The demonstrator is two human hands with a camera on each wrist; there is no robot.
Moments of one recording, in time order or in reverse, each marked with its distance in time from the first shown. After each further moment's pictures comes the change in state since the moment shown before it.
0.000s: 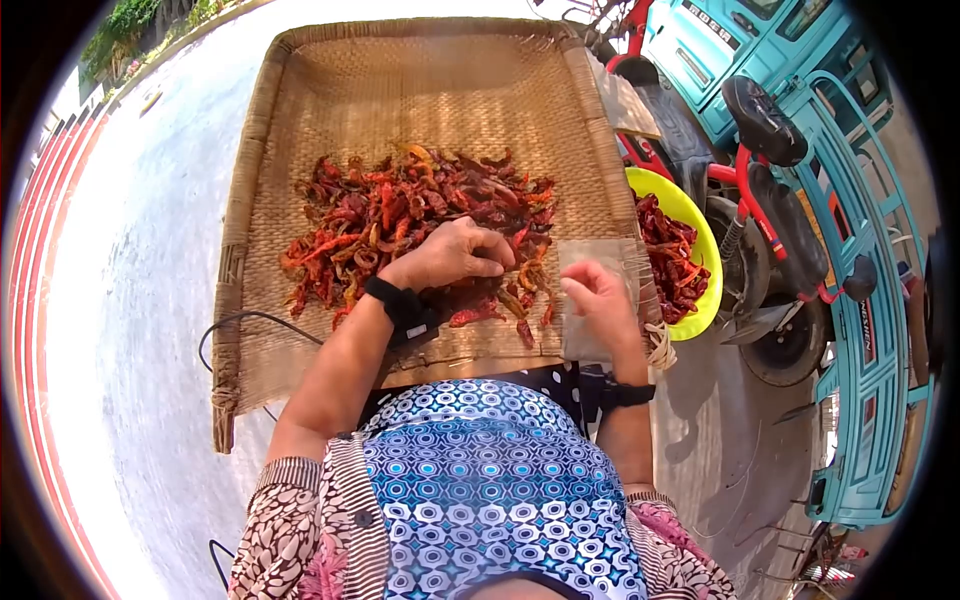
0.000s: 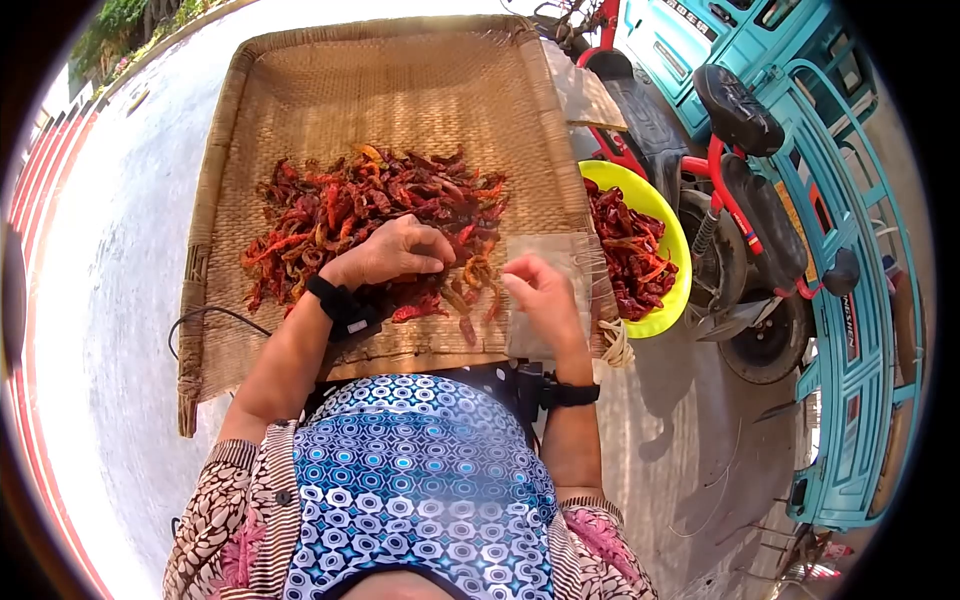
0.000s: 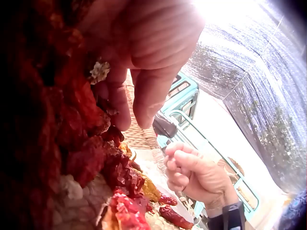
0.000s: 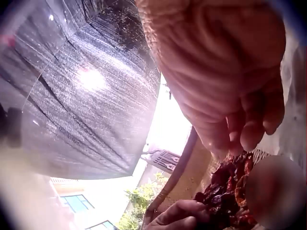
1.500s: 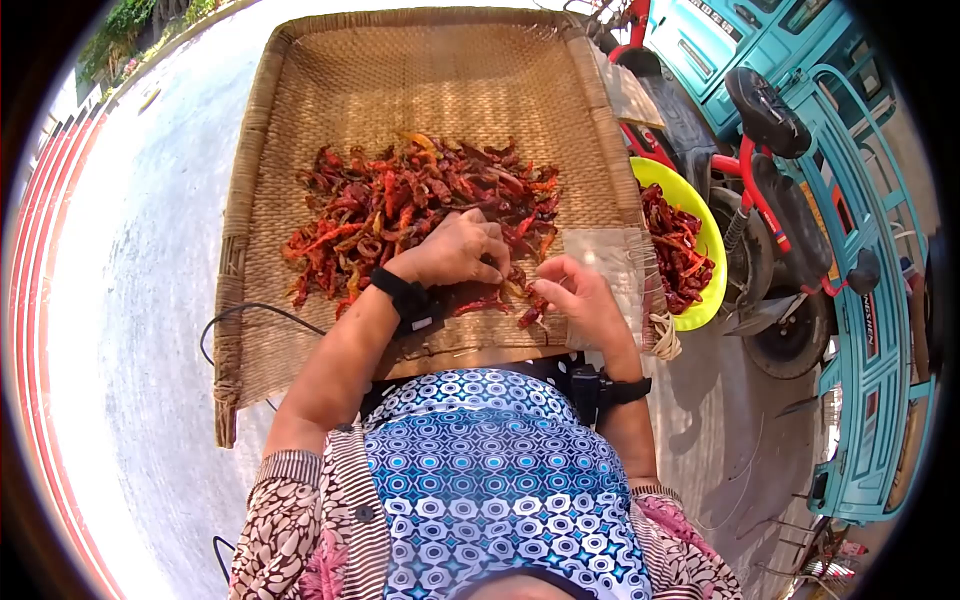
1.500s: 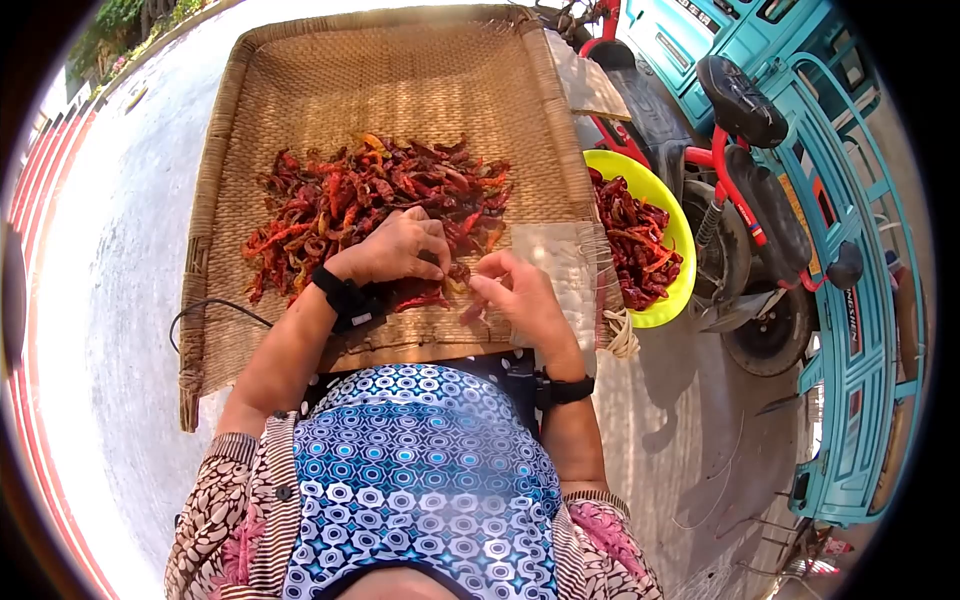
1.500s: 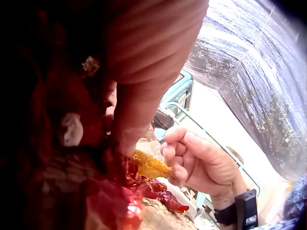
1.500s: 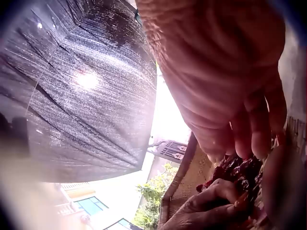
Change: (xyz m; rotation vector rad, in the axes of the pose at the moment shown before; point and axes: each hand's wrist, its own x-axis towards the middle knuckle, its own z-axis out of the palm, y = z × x) left_hand 0.000 -0.010 0.006 0.301 -0.114 0.143; right_hand -0.011 -0.022 0.028 -0.063 -0.206 -0.027
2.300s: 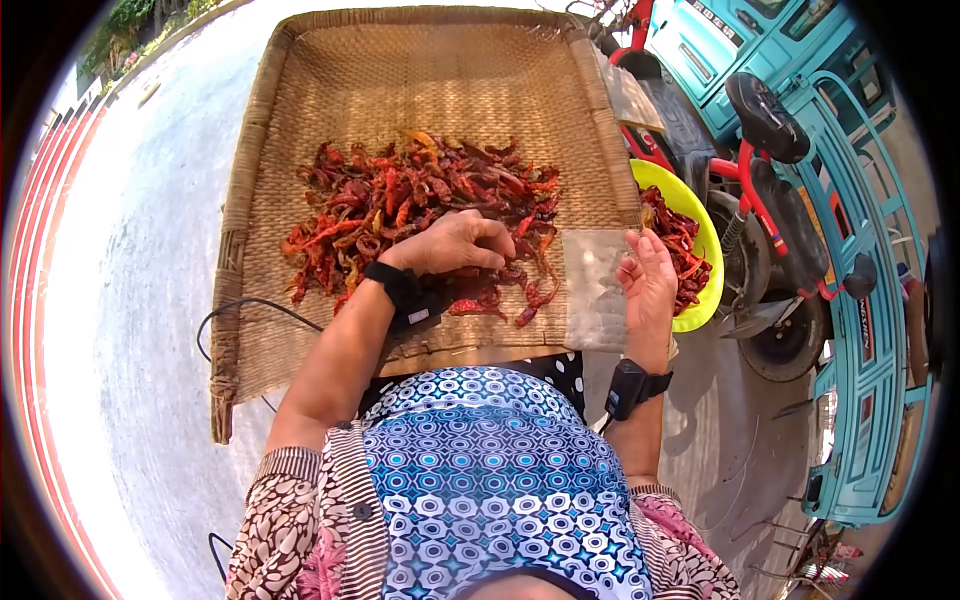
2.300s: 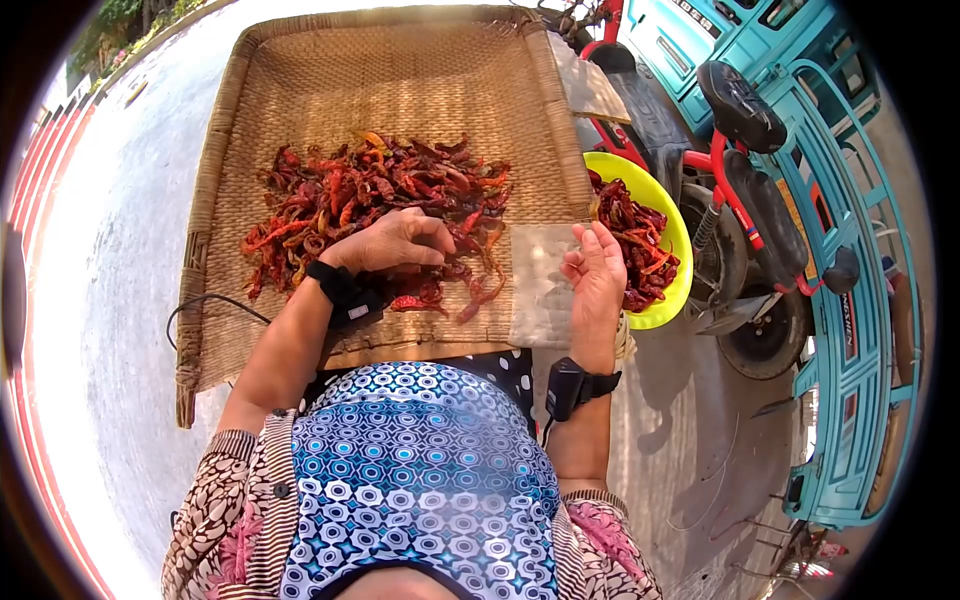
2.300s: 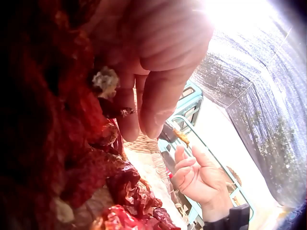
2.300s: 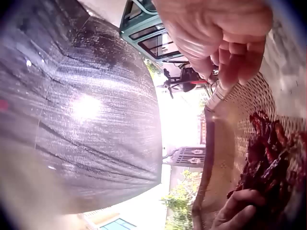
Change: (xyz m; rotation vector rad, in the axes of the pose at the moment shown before) left_hand -0.004 0.008 -0.011 -0.464 0.049 -0.184; right_hand -0.001 0.009 -0.047 0.540 0.622 -0.063
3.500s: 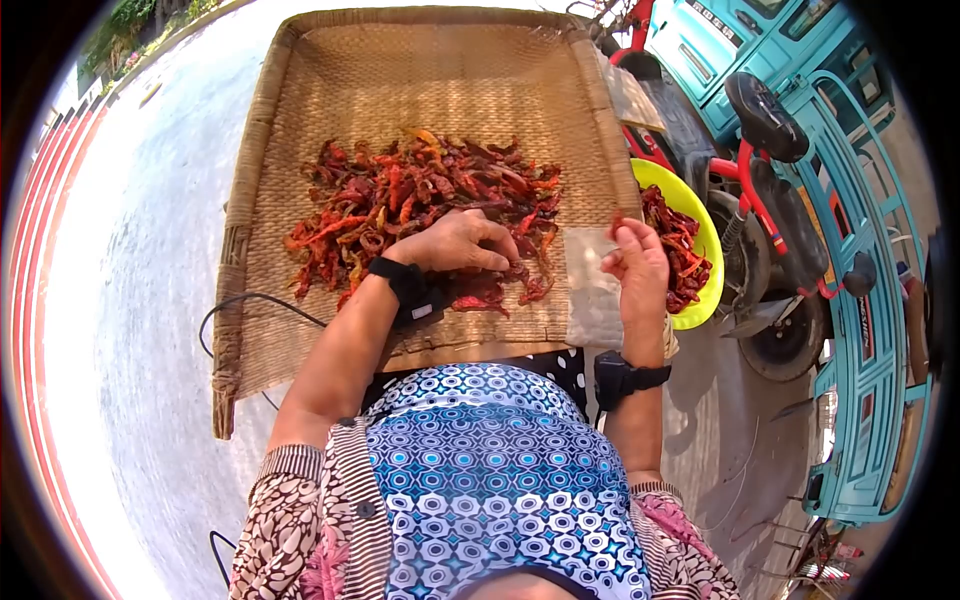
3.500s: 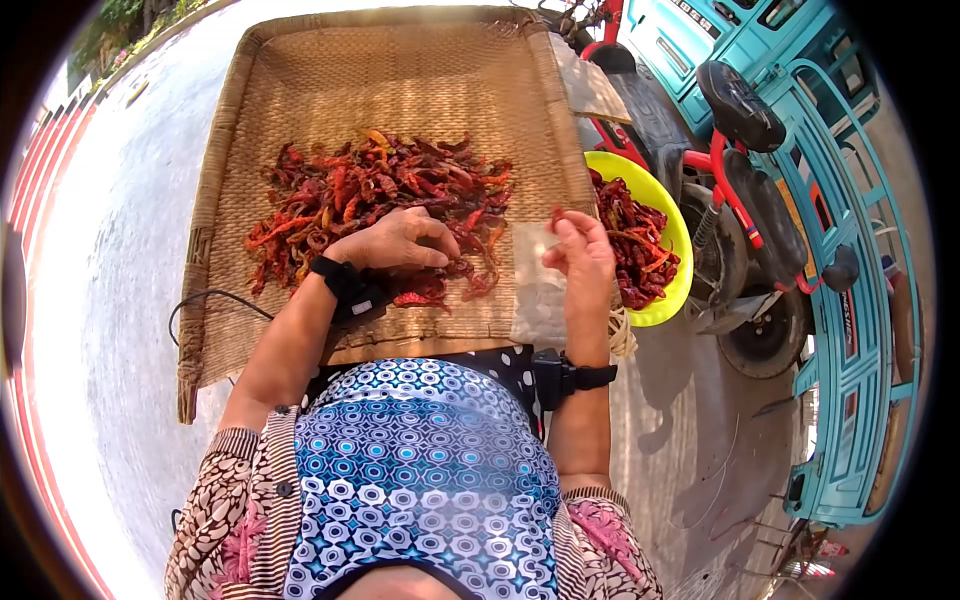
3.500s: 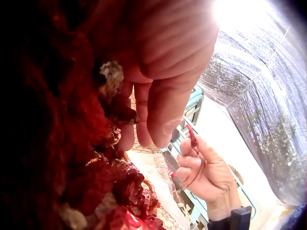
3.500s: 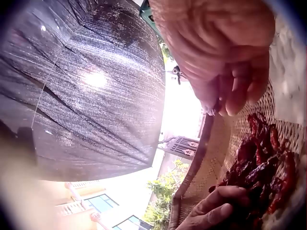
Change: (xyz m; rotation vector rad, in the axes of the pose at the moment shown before) left_hand 0.001 -0.007 -0.002 0.070 -0.098 0.007; right_hand -0.001 -0.007 0.015 0.067 -0.153 -0.003
